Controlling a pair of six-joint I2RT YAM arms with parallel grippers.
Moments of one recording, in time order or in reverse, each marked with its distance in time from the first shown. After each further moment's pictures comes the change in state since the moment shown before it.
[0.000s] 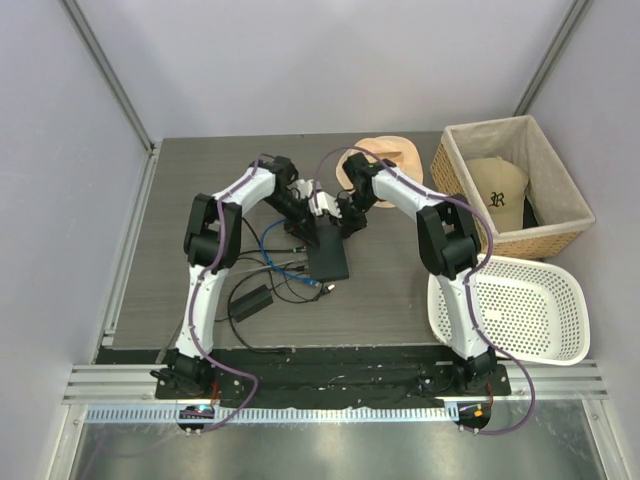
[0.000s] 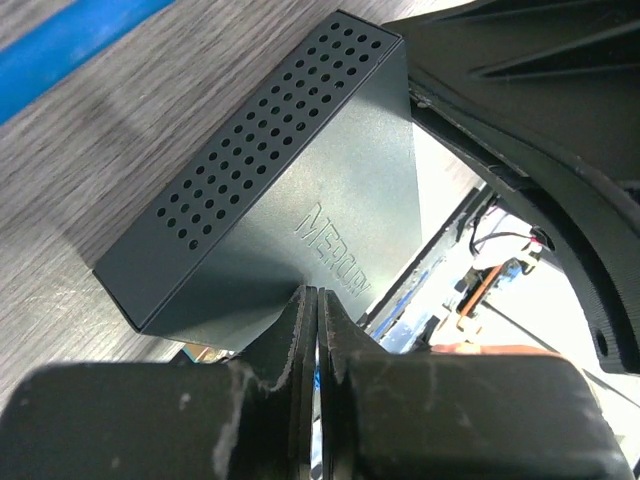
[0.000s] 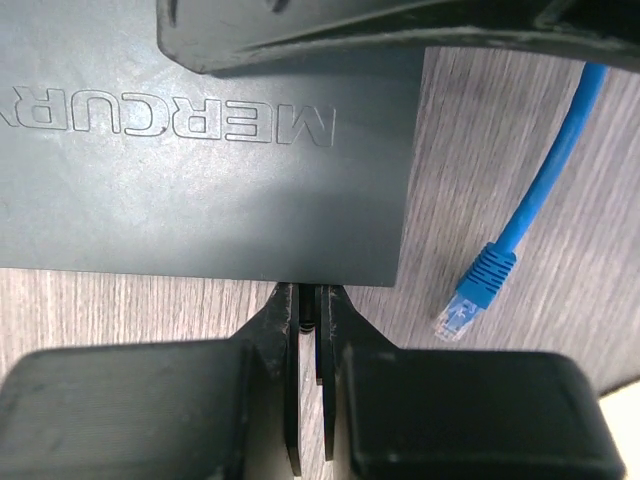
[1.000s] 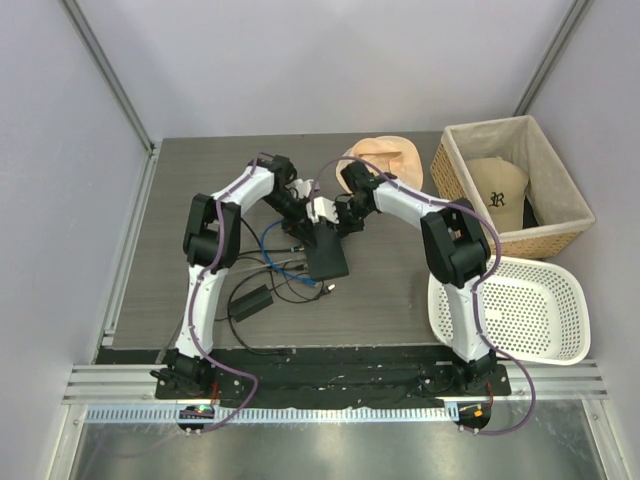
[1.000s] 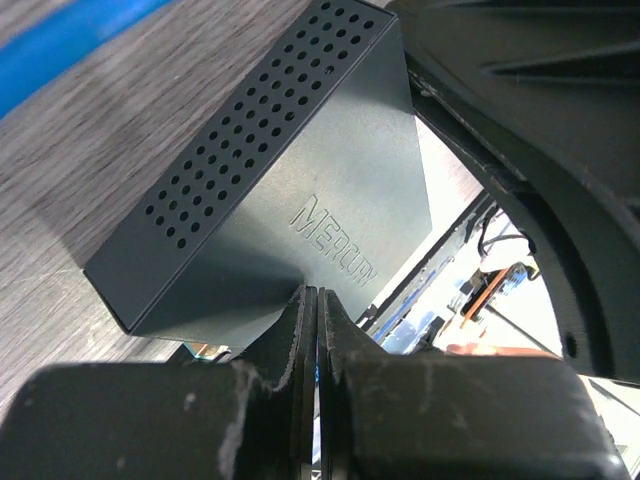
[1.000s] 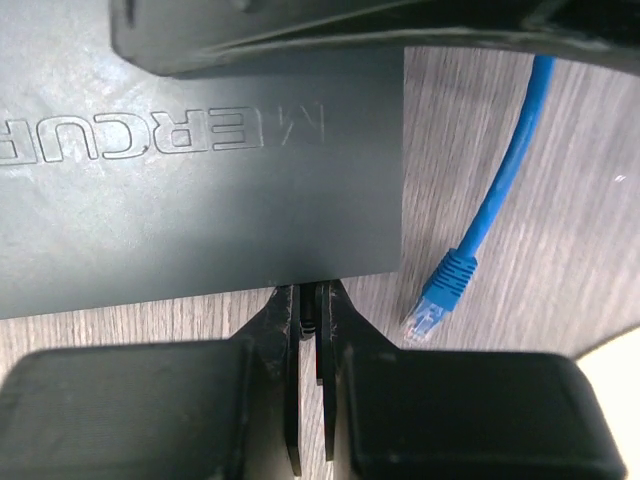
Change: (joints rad) left arm 0.002 0.001 0.017 -0.035 -0.041 0.008; right arm 0.024 -0.065 -0.135 0.201 0.073 0.085
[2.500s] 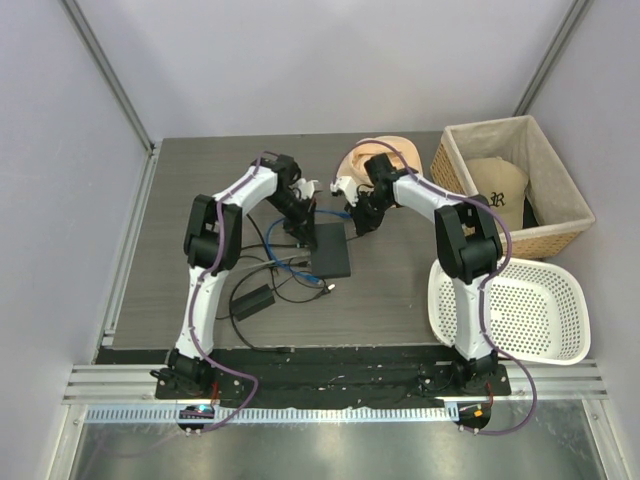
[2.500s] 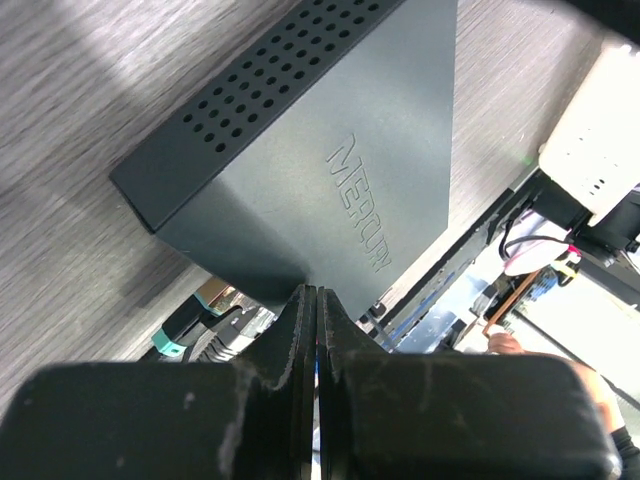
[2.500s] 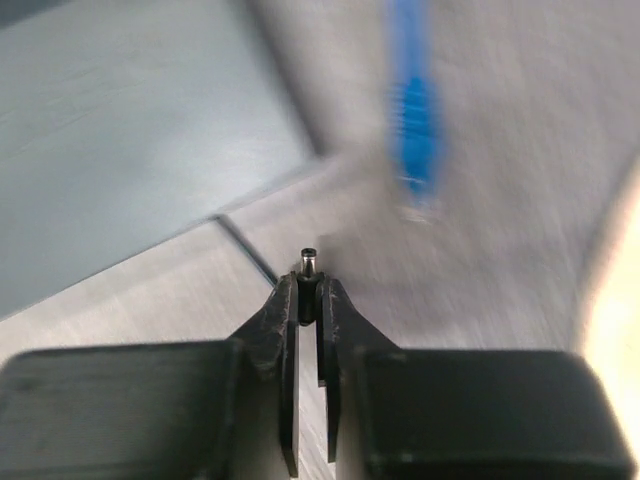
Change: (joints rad) left arm -0.021 -0.026 -0.010 -0.003 -0.060 0.003; right arm -0.137 -0.039 -0.074 0.024 -0.002 0.438
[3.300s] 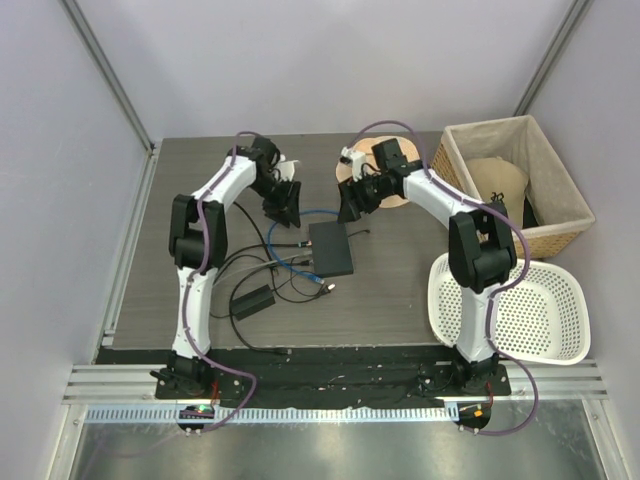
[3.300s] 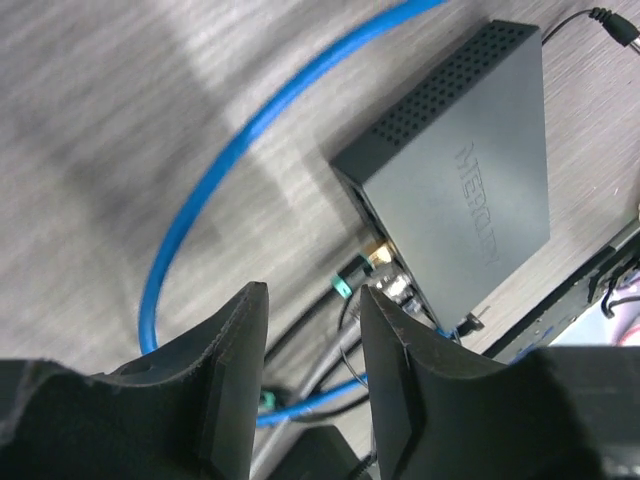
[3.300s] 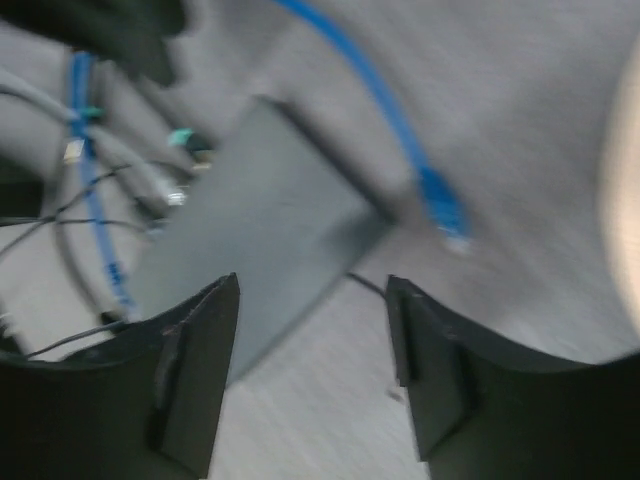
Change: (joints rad) left arm 0.102 -0.079 0.022 0.066 -0.180 0.109; right arm -0.008 -0.142 -0.031 0.169 -0.103 0.557
